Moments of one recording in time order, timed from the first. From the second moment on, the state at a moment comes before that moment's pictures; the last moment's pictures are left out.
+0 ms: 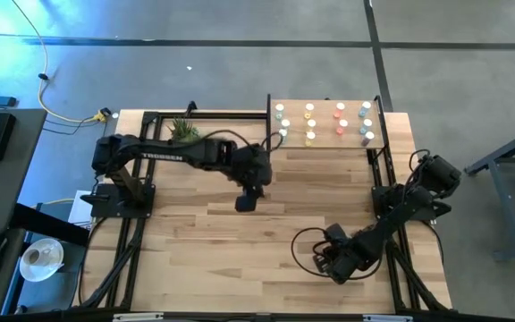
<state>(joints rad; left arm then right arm) 0.16 1.74 1.52 -0.72 0.14 0.12 0.77 1.66 0.88 -0.64 0.23 1.84</state>
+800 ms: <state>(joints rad) 0.12 1.48 0.95 -0.16 0.14 -0.07 0.75 1.30 0.88 -0.86 0.86 1.51</state>
